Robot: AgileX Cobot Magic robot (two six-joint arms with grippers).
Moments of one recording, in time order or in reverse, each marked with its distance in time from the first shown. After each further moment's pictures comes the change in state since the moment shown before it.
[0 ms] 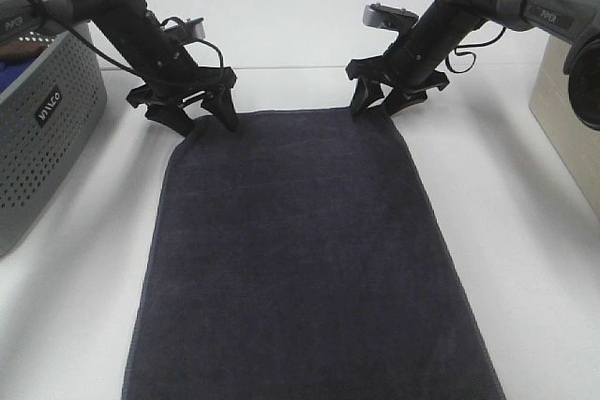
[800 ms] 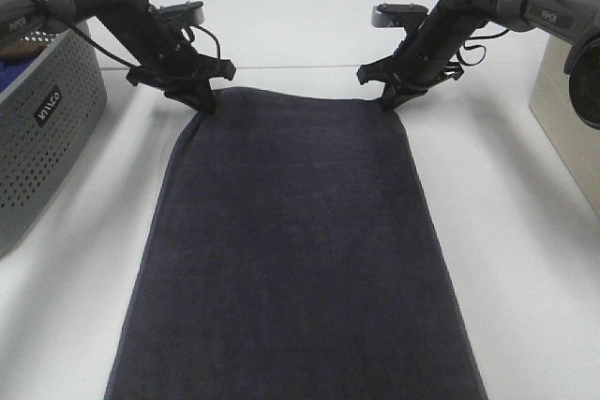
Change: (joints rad) left arm -0.001 0.015 -0.054 0.071 -0.128 0.044; right arm -0.002 -0.010 0.007 -0.126 -0.106 0.013
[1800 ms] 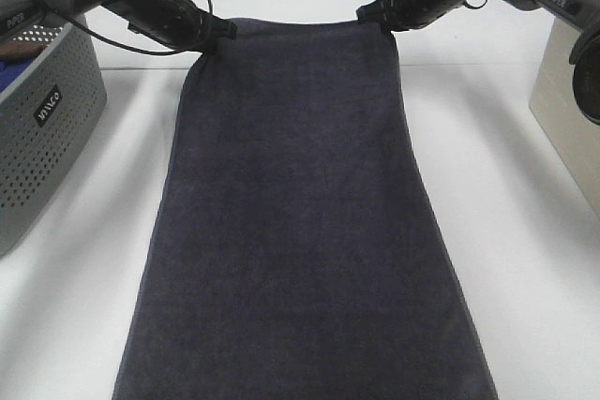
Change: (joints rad) left arm 0.000 0.000 -0.040 0.008 -0.396 0.088; right arm 0.000 -0.018 -0.094 0.002 -0.372 -0.086
